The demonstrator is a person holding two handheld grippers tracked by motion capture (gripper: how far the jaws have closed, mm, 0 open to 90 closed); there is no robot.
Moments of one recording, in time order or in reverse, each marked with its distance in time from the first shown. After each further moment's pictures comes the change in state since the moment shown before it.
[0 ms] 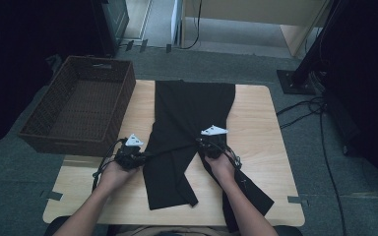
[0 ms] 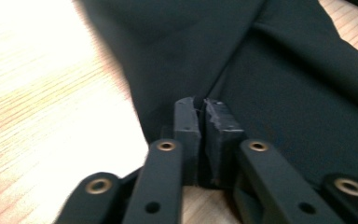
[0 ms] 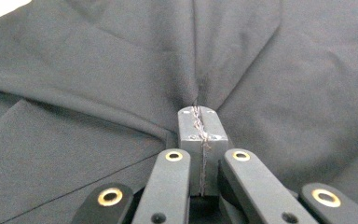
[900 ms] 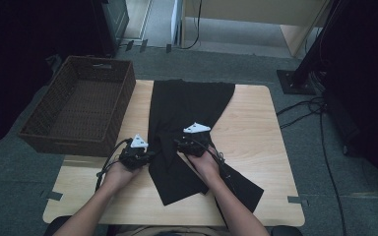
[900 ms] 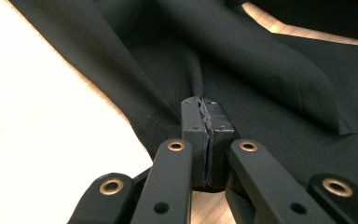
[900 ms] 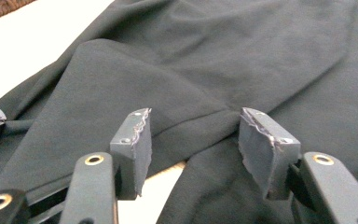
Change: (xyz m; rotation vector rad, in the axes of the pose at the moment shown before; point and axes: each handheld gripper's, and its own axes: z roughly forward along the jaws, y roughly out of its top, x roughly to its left) left arm -0.009 0.002 0.011 -0.016 0.019 0.058; right arm 0.042 0.024 0.035 -0.046 0.080 -0.044
